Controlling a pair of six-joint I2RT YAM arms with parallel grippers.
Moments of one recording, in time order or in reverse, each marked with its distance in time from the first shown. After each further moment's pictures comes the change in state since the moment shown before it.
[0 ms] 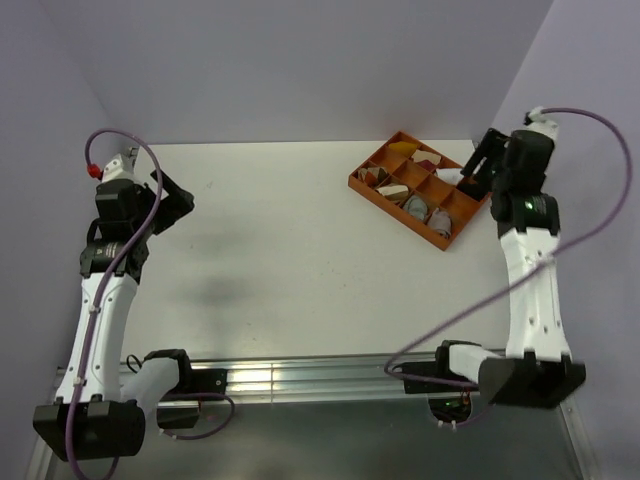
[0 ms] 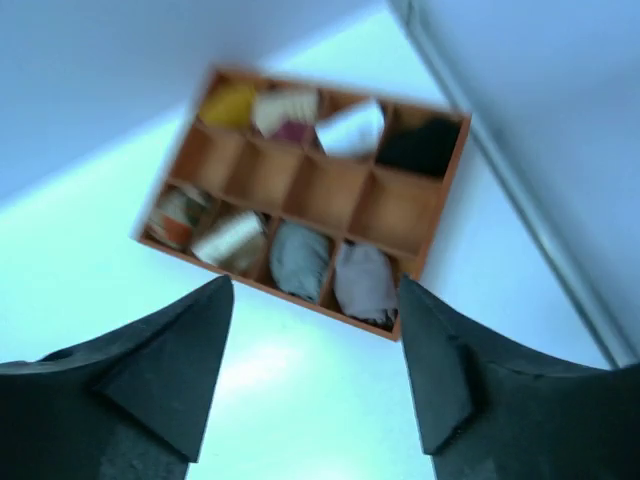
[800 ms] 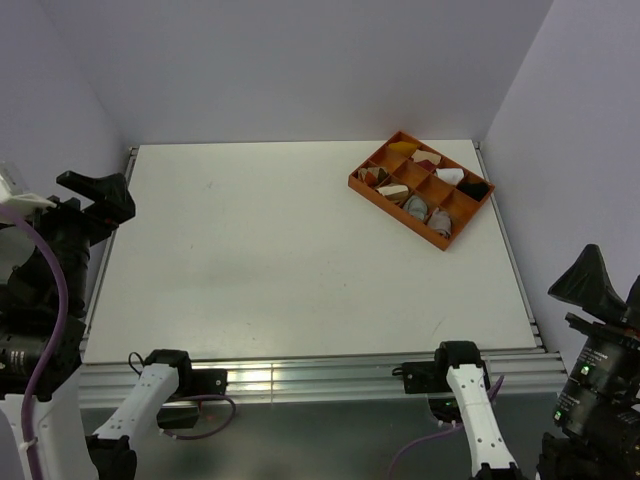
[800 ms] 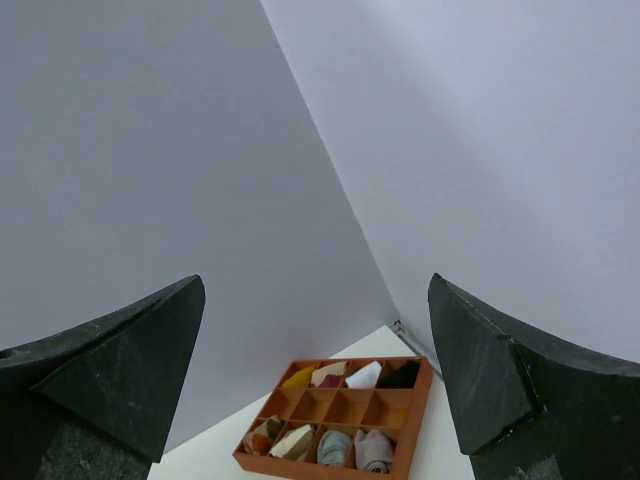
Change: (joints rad) left arm -0.116 -0.225 0.605 -0.350 -0.280 0.084; right arm 0.101 -0.901 0.176 -0.080 0.327 -0.090
